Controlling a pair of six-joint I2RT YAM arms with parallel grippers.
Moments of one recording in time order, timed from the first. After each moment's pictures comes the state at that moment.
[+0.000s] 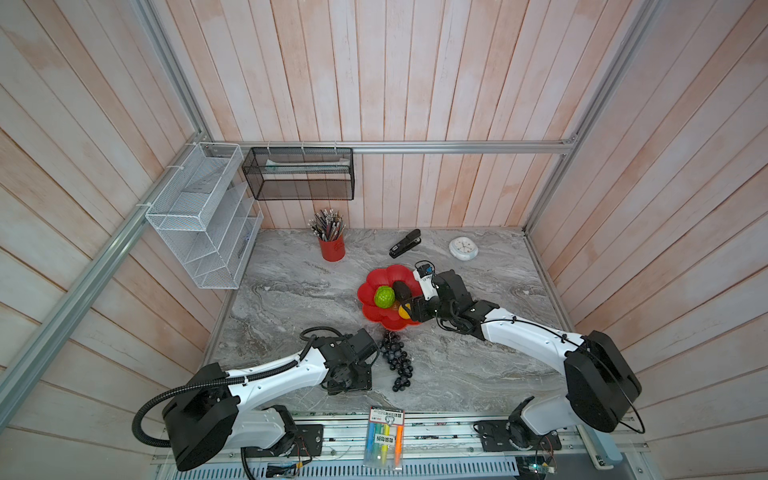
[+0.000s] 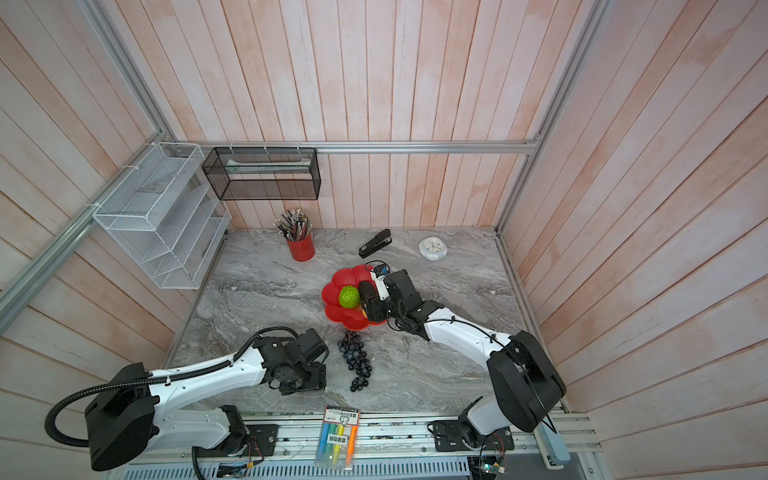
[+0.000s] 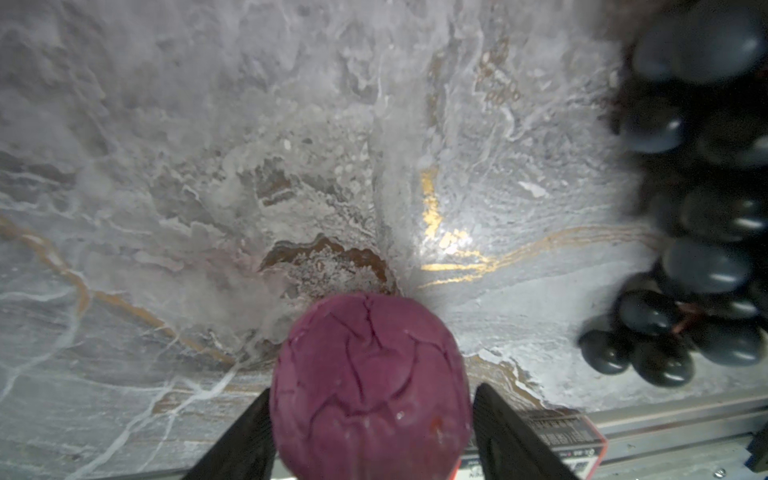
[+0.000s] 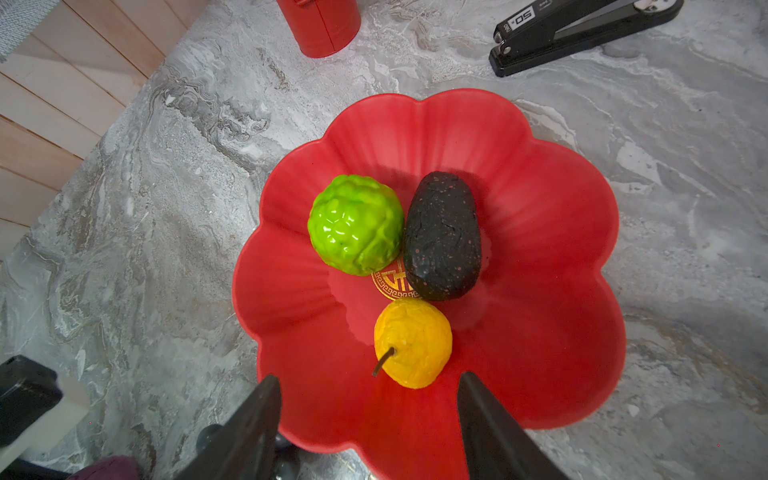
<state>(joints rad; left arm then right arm) -0.92 1.29 0.69 -0.79 0.07 -0.95 0.67 1.48 0.89 -0.08 -0.12 0.29</state>
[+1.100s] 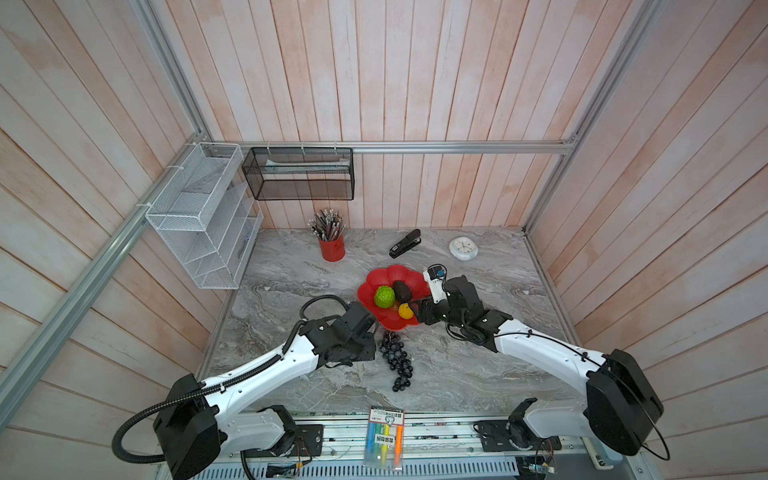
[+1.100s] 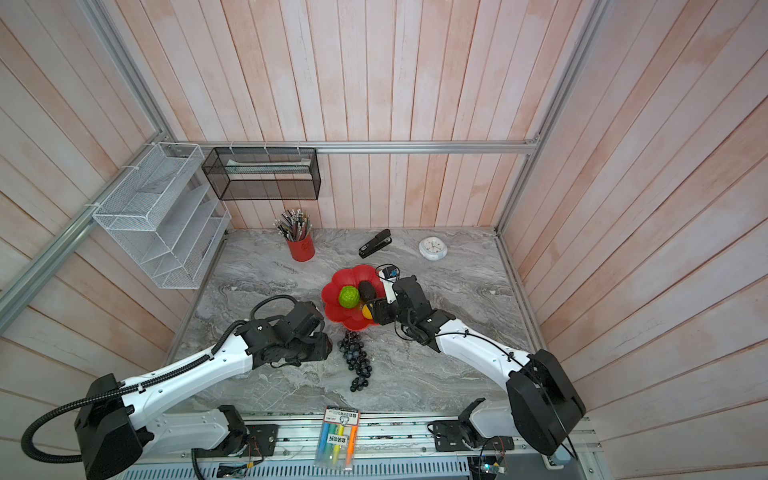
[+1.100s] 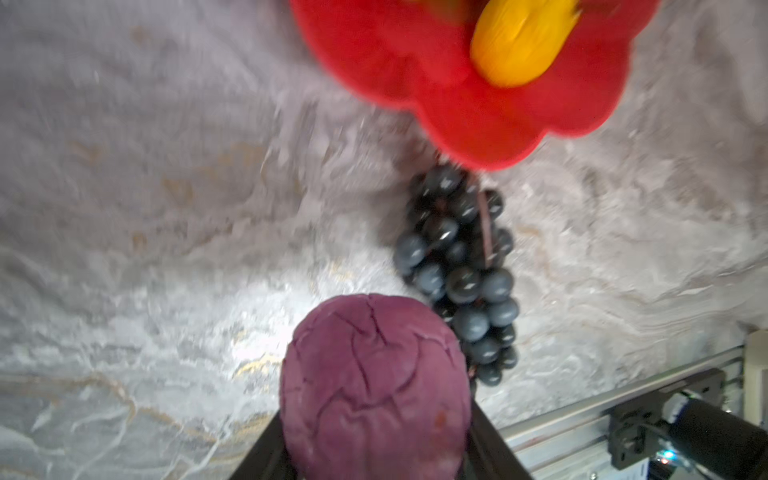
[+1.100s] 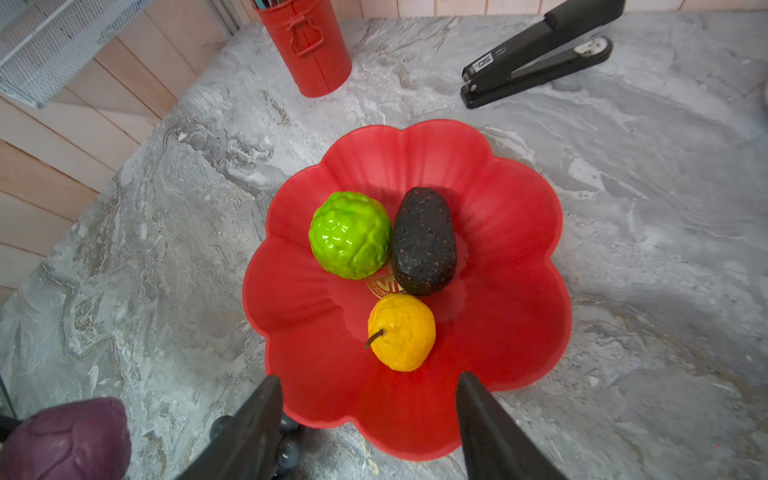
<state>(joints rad) -0.82 1.25 0.92 -0.74 -0.01 -0.77 0.67 1.32 0.78 -0.03 -0.06 0.33</state>
